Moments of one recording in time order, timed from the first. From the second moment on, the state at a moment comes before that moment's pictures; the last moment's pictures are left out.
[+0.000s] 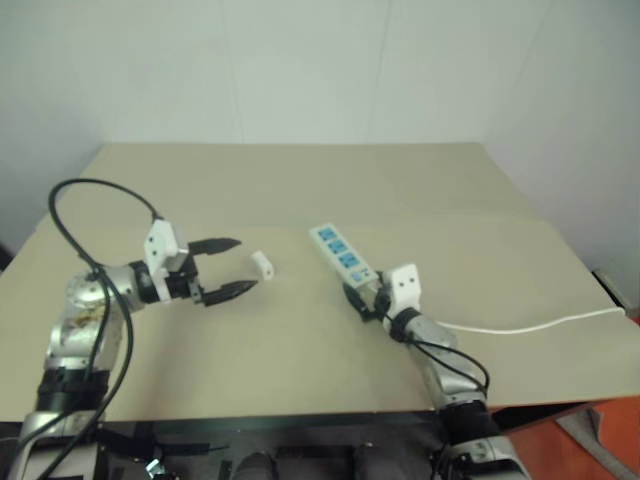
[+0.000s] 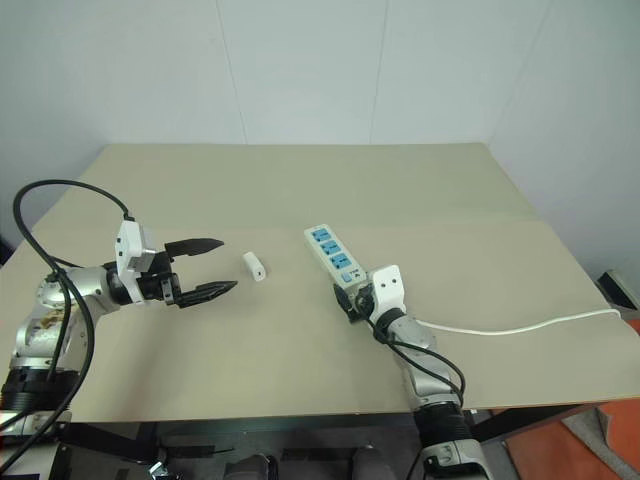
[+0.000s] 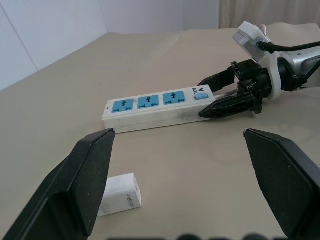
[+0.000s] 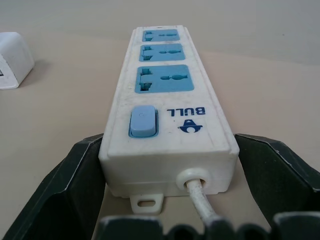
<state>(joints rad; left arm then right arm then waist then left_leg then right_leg) -0.46 0.71 0.13 0.15 -0.45 0.13 -1.20 -0.39 -0.13 0.03 0.25 0.10 0.09 0.37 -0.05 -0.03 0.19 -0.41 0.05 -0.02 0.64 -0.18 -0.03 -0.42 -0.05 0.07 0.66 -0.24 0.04</state>
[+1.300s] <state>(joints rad) -1.13 0.73 -0.18 0.71 -0.09 -0.25 -1.49 -0.36 -0.64 0.05 0.22 0.43 0.06 1.42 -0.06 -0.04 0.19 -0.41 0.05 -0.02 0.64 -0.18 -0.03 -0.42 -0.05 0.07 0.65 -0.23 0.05</state>
